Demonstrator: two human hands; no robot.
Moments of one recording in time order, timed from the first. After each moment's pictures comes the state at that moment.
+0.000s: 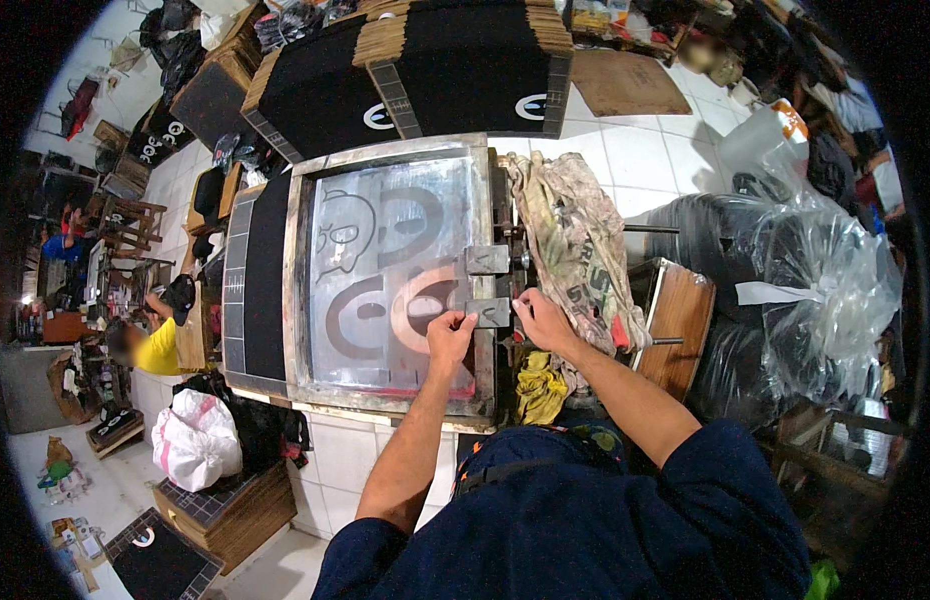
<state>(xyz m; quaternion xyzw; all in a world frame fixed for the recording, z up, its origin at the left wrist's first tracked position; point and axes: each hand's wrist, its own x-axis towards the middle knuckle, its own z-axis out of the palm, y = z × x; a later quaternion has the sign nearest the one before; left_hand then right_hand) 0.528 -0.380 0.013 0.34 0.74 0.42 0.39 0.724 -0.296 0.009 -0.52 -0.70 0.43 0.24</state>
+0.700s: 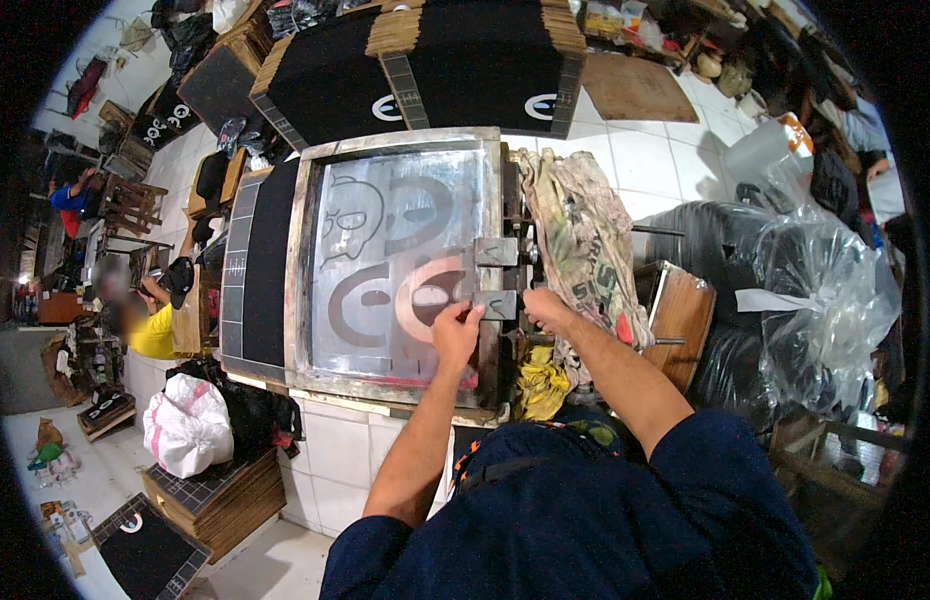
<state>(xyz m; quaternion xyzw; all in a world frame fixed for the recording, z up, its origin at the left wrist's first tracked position) 0.536 -0.388 0.026 0.41 0.77 0.42 0.26 0.707 -0.267 -0.030 -0.66 -0.51 0.55 -0.05</state>
